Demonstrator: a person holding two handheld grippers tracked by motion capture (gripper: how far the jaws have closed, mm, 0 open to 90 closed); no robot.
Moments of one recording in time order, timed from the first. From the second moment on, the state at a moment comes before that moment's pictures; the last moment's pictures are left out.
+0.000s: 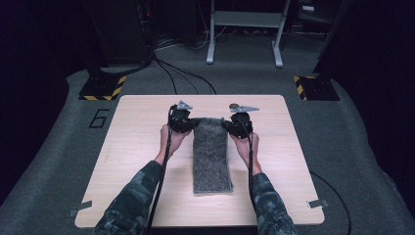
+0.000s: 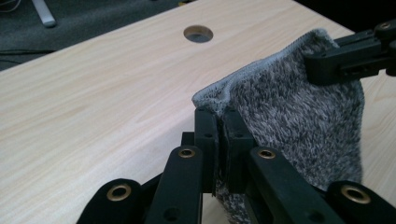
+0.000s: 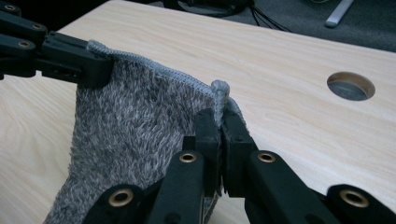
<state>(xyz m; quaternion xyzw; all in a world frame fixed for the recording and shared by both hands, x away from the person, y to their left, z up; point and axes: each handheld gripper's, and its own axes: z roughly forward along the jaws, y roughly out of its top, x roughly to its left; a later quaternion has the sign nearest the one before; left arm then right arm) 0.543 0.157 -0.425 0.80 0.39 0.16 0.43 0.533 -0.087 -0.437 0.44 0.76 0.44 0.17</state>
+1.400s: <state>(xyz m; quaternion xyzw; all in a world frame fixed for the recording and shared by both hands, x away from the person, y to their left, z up) 0.452 0.161 -0.450 0.82 0.34 0.11 0.44 0.433 -0.099 -0.459 0.39 0.78 0.46 0.17</state>
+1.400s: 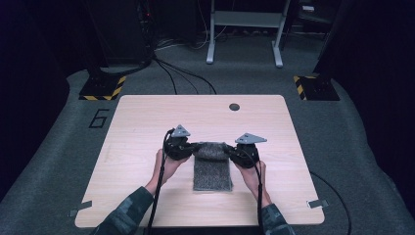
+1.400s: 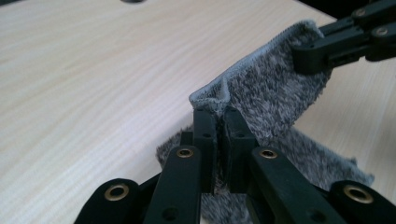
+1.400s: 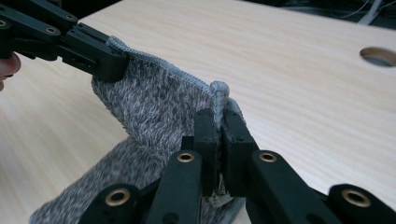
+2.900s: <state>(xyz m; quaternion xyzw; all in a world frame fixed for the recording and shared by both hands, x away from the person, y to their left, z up) 0.406 0.156 -0.506 0.87 0.35 0.11 0.34 0.387 -0.101 -0.509 0.42 0.82 0.35 0.16</state>
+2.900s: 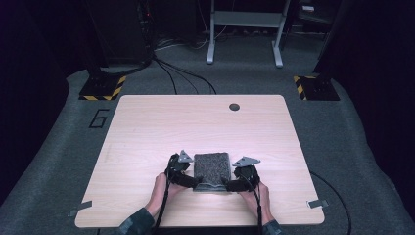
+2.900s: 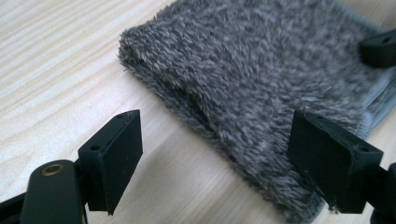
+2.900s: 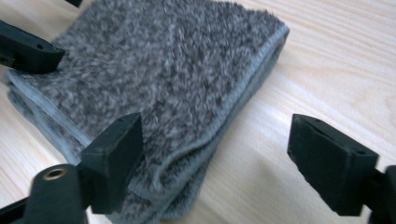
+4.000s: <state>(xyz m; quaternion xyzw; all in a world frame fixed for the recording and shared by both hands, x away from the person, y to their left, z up) 0.453 0.166 -0.498 0.84 0.40 0.15 0.34 0.436 -0.113 -0.506 0.44 0.81 0.34 0.18</state>
